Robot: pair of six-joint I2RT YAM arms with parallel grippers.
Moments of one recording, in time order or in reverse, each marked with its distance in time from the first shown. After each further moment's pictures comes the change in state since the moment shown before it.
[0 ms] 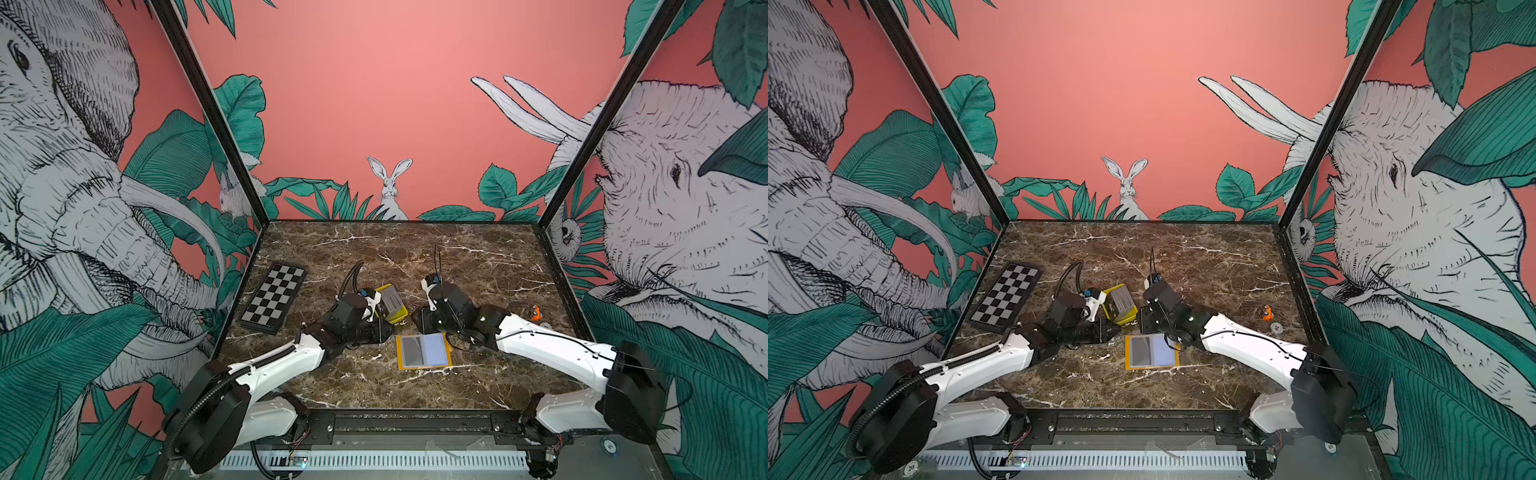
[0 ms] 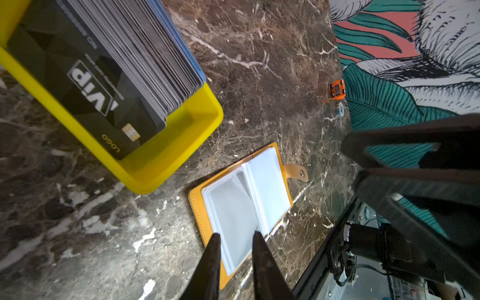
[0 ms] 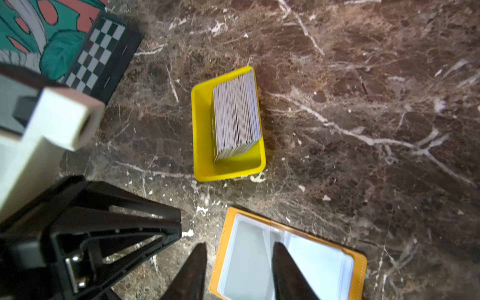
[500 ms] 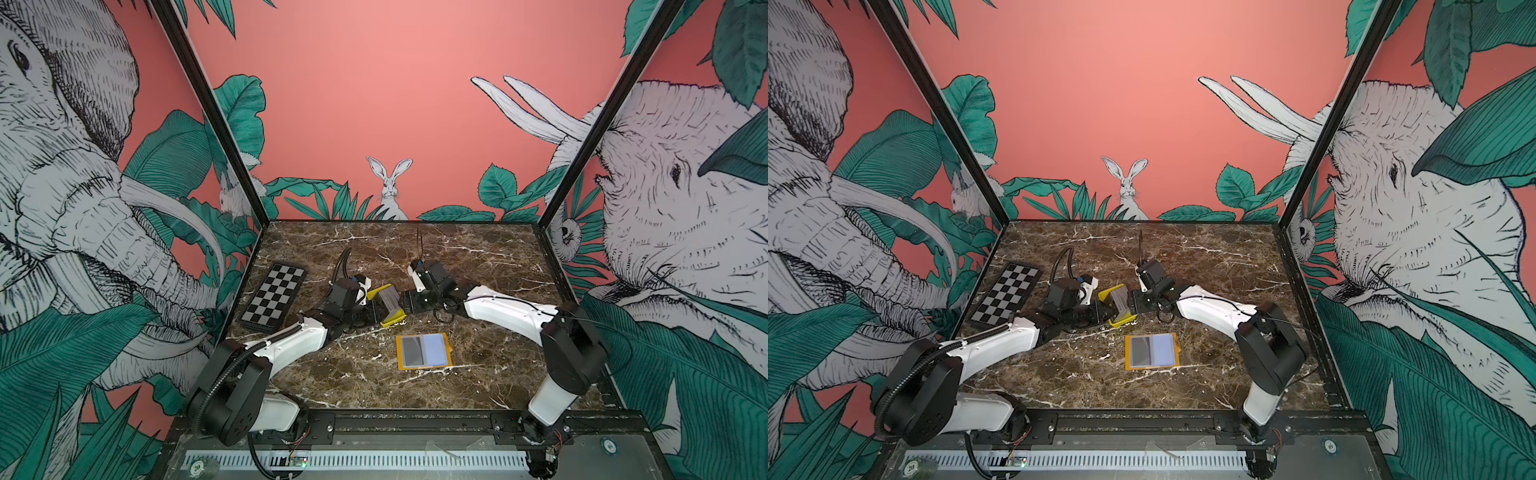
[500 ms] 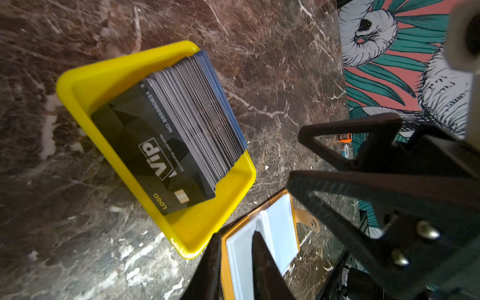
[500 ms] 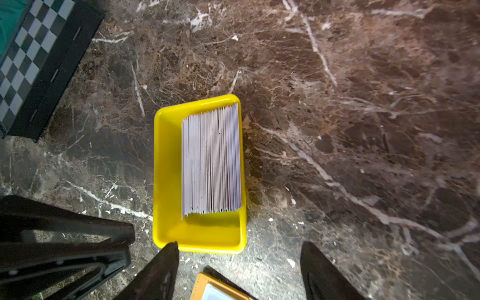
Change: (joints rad) left arm 0.149 0.158 0.090 0.051 0.053 -0.006; right arm -0.113 0.348 0.210 0.026 -0.137 -0.168
